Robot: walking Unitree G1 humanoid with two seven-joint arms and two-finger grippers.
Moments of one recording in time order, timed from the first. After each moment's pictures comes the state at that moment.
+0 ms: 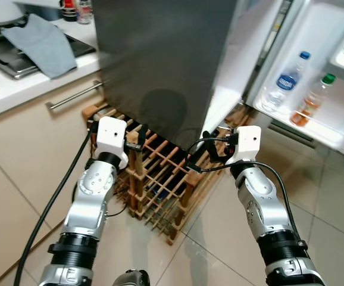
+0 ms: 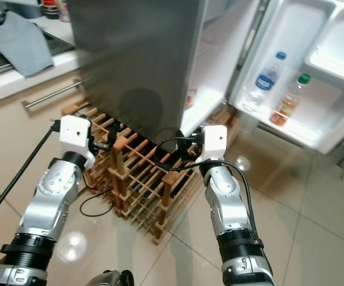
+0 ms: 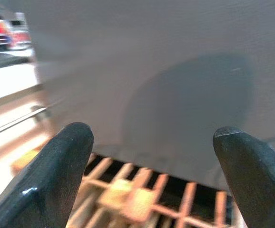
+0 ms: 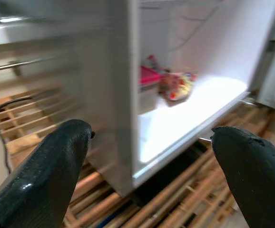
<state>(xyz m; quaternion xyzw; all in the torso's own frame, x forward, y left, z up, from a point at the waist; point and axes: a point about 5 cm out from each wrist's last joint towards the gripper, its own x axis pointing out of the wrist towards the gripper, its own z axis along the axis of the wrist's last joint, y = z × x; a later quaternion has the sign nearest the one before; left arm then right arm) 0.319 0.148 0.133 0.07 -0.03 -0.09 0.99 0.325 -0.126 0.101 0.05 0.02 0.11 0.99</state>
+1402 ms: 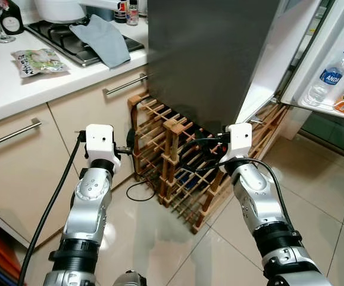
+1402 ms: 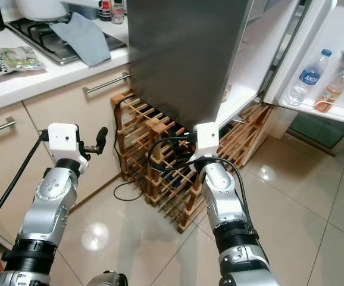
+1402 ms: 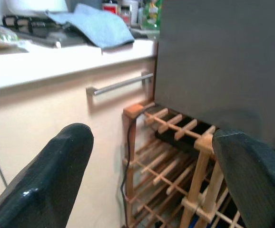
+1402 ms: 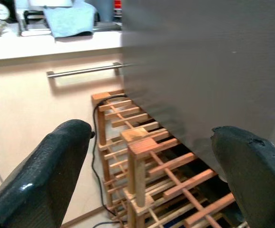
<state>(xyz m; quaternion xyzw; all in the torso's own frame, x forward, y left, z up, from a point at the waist) 0.319 0.159 0.124 0.03 -0.01 -0.01 1.00 0.334 -0.114 0.102 0.04 0.01 0.16 0.99</state>
